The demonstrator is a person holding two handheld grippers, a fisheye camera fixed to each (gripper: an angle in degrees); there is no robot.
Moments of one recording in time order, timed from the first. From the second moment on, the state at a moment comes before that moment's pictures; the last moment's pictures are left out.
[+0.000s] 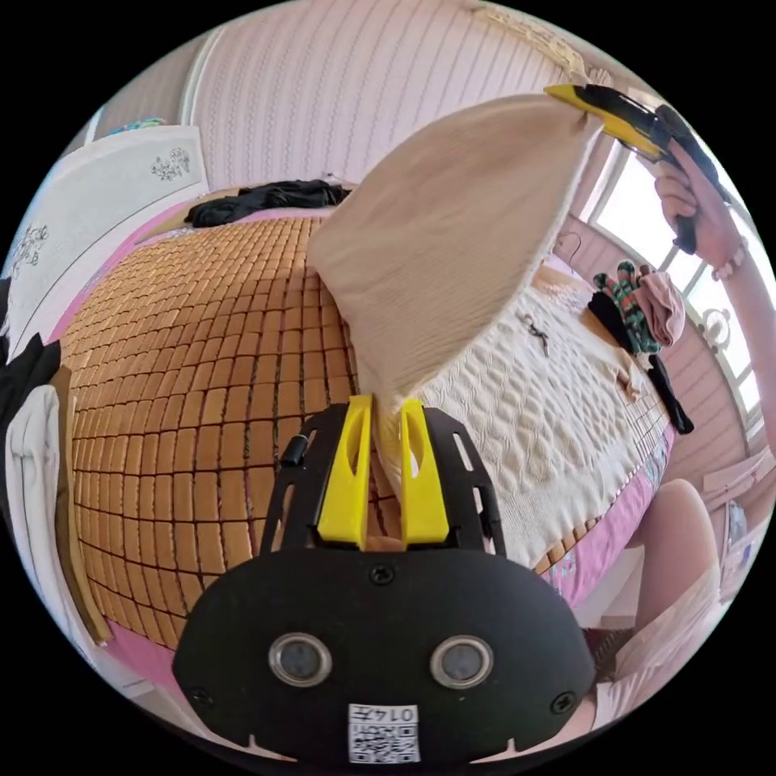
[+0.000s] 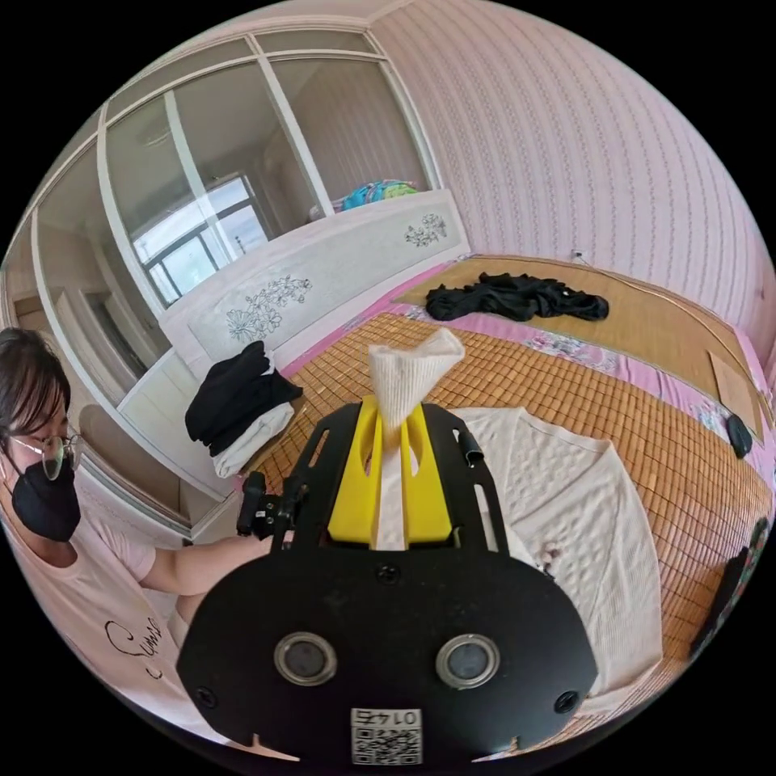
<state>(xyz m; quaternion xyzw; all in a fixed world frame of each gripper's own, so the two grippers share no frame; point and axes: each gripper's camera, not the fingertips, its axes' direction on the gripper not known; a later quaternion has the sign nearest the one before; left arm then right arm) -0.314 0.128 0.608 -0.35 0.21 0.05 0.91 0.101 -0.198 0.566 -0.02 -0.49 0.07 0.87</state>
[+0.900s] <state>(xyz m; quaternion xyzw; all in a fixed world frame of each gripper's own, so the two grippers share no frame) -0.247 0.107 0.626 -0.35 0.30 0.18 0.87 0.335 -0.095 0.524 -0.23 -0.36 0.31 0.85</state>
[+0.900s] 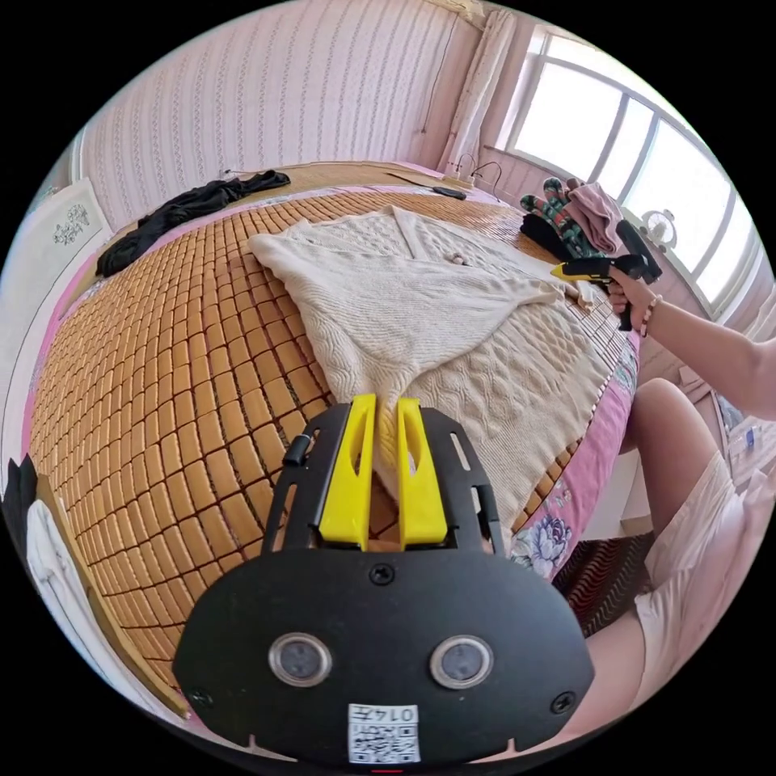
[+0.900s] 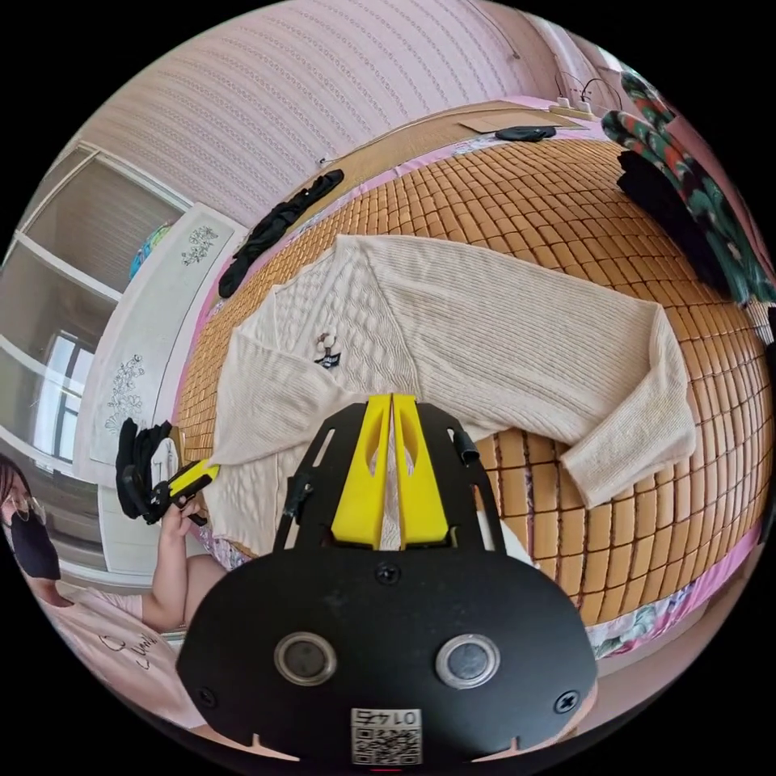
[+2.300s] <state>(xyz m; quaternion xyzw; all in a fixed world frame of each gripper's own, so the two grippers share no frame) 0.330 0.025 0.632 -0.37 0.43 0.42 0.70 0.660 0.064 0.293 -0.11 -0.34 0.47 0.81</state>
